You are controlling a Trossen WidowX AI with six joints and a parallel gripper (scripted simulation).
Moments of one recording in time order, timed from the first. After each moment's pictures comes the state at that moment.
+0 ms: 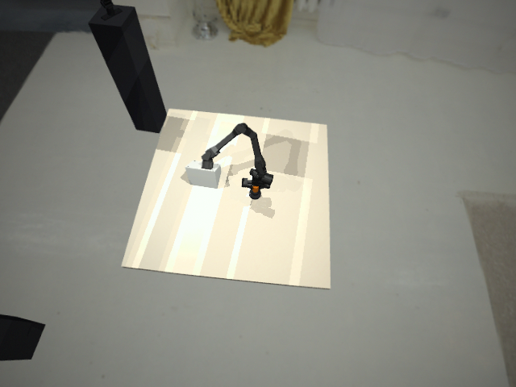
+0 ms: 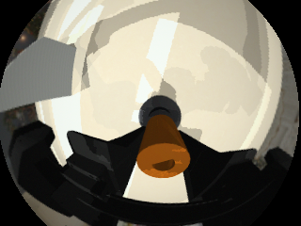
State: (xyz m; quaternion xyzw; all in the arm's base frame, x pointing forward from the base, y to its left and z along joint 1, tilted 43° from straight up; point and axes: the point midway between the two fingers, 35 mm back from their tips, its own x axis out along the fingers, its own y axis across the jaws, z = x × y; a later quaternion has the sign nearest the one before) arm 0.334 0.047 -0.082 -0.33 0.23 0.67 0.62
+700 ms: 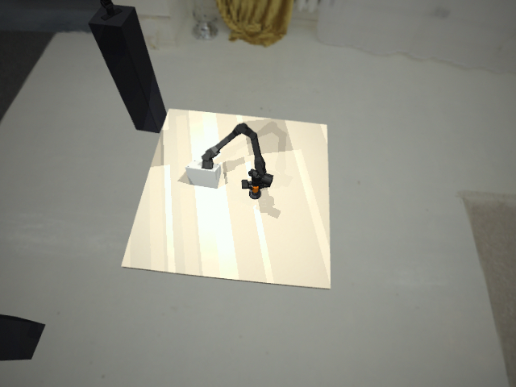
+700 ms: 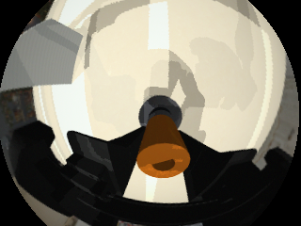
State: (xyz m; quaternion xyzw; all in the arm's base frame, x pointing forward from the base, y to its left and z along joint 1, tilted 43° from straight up) arm 0.333 0.048 -0.085 -0.37 0.19 0.69 0.60
